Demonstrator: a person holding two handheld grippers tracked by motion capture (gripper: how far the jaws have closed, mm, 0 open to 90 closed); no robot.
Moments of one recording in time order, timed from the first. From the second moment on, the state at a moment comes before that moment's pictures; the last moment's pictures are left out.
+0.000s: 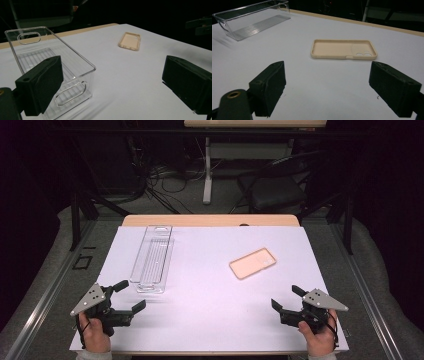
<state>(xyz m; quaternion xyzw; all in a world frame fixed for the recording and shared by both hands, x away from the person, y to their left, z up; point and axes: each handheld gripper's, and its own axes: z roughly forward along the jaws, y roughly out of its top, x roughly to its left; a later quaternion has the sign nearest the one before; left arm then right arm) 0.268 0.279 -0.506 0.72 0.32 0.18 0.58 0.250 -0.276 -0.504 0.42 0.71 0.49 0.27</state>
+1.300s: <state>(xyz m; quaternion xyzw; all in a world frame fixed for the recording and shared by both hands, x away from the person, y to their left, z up) 0.274 0.274 -0.513 0.74 0.33 0.15 0.57 0.343 -0.254 -0.464 0.50 0.77 0.35 0.17</state>
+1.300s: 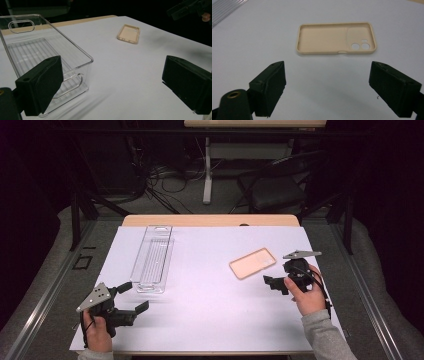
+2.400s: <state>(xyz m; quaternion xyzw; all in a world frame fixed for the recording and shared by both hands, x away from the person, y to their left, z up) 0.277 0.272 -0.516 0.75 0.33 0.14 0.56 0.424 -0.191 -0.440 0.48 0.81 0.31 0.15</state>
